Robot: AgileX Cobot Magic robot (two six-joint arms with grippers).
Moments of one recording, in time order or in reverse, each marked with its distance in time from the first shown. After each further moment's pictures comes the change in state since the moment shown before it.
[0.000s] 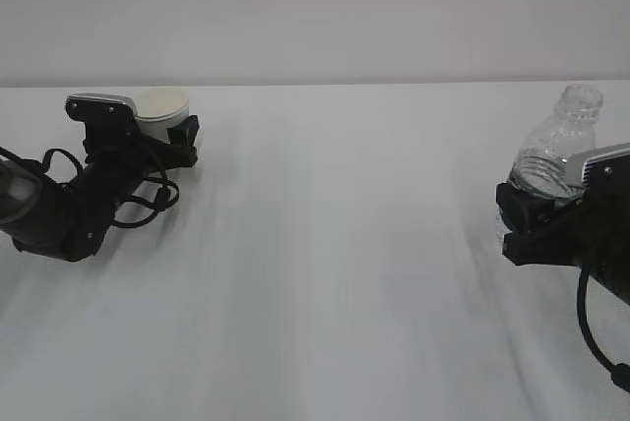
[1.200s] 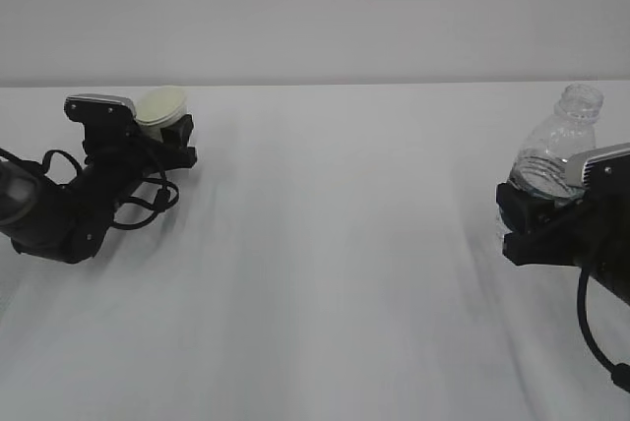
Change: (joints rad) left arm 0.000 0.000 0.005 0.000 -0.009 0.000; right arm 0.000 0.000 0.000 0.000 0.000 0.000
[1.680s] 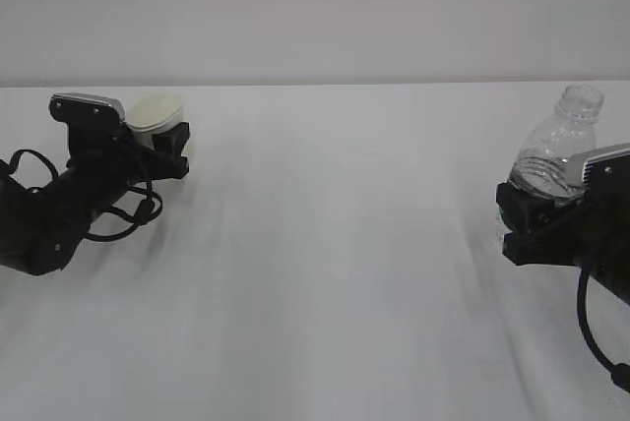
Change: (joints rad) left arm 0.000 -0.119 0.176 0.059 -0.007 -0.002; right arm 0.000 0.000 0.000 0.000 0.000 0.000
